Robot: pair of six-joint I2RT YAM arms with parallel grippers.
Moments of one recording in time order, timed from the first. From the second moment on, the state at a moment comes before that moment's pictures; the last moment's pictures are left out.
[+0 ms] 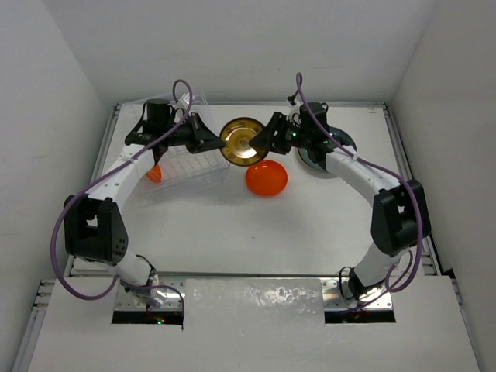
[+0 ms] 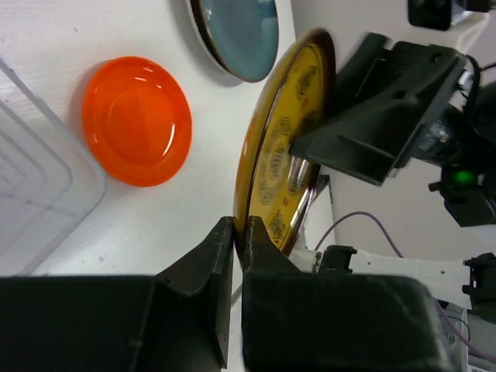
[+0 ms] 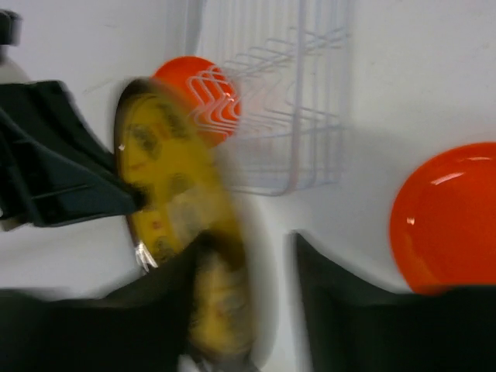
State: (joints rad) left arm -0.15 1.55 1.27 -0.29 0.81 -0.67; right arm 0.38 1.69 1.25 -0.01 -0.50 0.74
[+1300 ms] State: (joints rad) left arm -0.02 1.60 1.49 -0.99 -0.59 -0.46; right arm 0.37 1.85 1.28 -0.59 0.01 0.37
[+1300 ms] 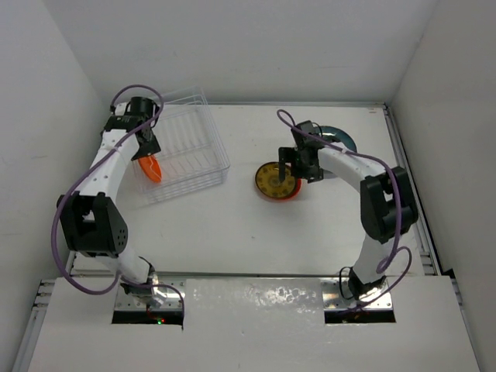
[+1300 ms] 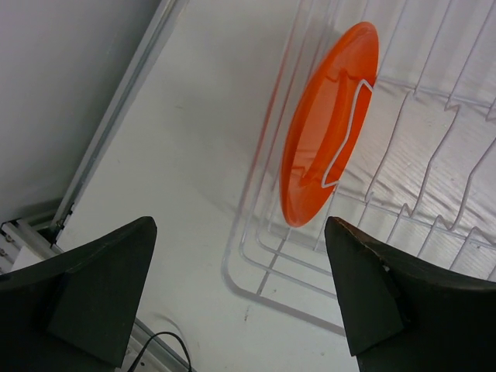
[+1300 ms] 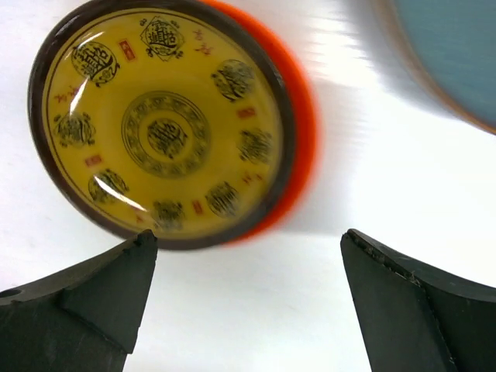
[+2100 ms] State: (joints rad) left arm -0.02 1.83 1.58 -0.98 -0.62 -0.45; right arm 0.35 1.65 1.29 -0.74 0.03 0.28
